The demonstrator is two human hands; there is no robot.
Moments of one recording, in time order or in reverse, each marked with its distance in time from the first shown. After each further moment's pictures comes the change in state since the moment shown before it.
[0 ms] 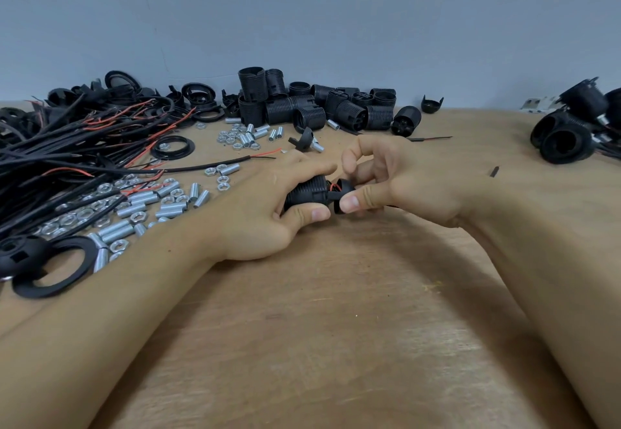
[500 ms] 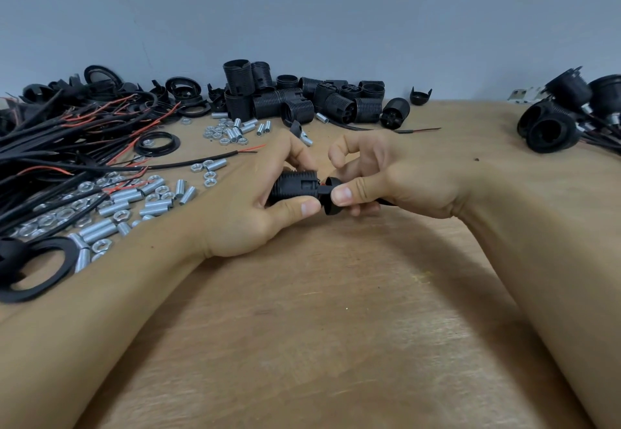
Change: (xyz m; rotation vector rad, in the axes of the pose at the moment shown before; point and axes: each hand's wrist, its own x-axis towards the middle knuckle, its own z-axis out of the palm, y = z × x) left_hand -0.006 0.005 -0.003 -0.257 0.039 0.041; right_hand -0.003 0.000 -0.002 0.060 -0.078 0.020
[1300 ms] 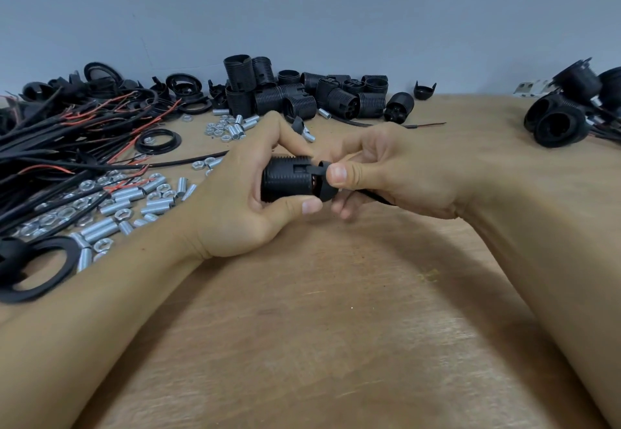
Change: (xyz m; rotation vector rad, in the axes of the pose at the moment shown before) left_hand -0.001 0.005 -0.003 0.018 0.174 0.100; right_hand 0.001 -0.002 0.009 0.096 0.017 -0.022
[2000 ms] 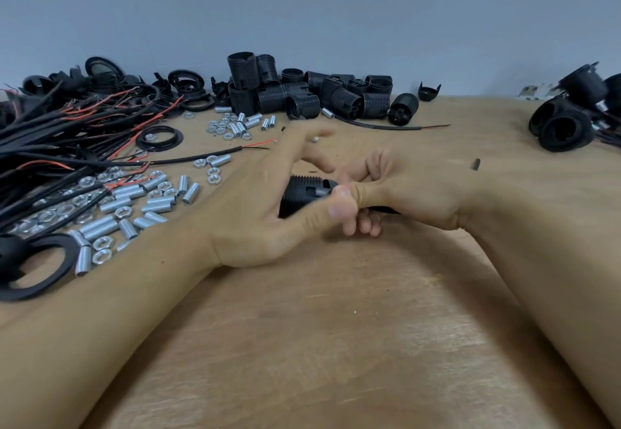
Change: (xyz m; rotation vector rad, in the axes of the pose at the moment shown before) left_hand -0.001 0.002 0.009 0.160 -0.116 -0.025; right_hand 0.000 -0.011 0.008 -0.047 -0.064 0.177
